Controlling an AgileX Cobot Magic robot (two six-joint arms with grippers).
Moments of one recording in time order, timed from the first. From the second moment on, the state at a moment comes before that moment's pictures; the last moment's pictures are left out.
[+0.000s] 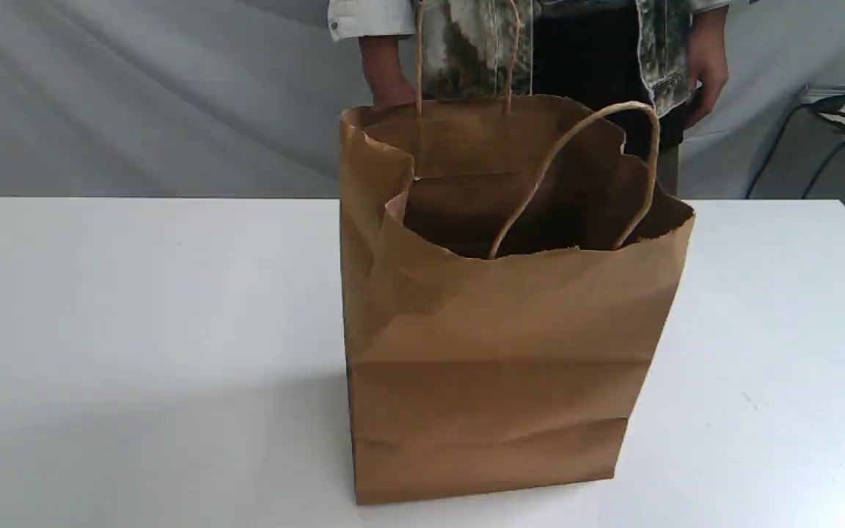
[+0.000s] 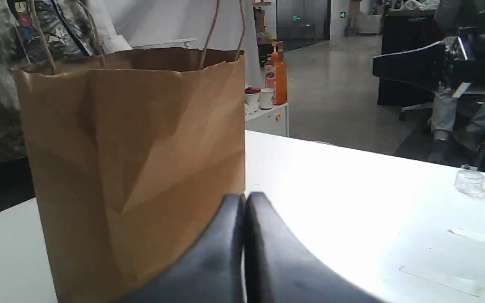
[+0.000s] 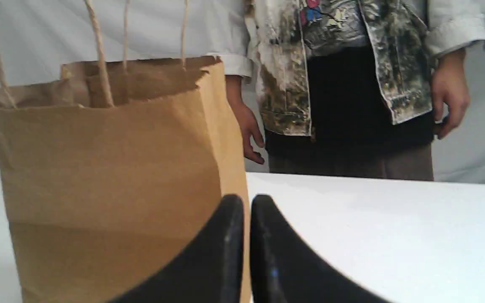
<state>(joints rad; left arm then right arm) -0.88 0.14 -0.06 -1.74 0.05 1.77 0.25 0.17 -0.02 0.09 -0.06 0.01</state>
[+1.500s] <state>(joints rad) -0.88 0.14 -0.06 -1.74 0.05 1.77 0.03 0.01 0.00 -0.13 0.32 0.12</state>
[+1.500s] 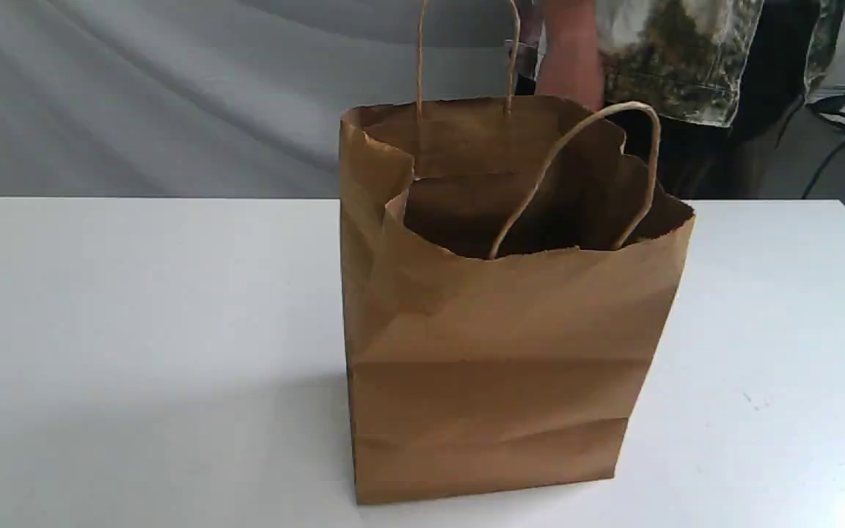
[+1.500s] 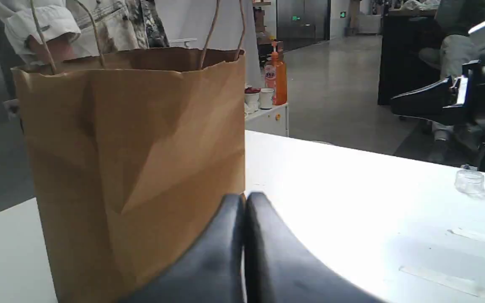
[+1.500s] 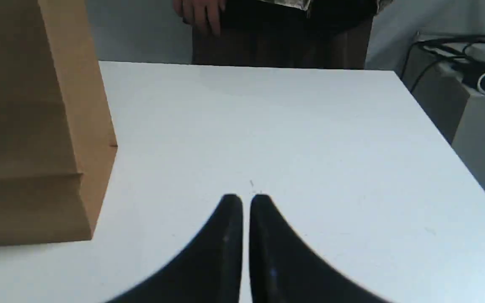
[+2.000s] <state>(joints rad) -0.88 0.14 -0.06 -1.74 0.05 1.77 0.03 0.01 0.00 -0.12 0.32 0.14</state>
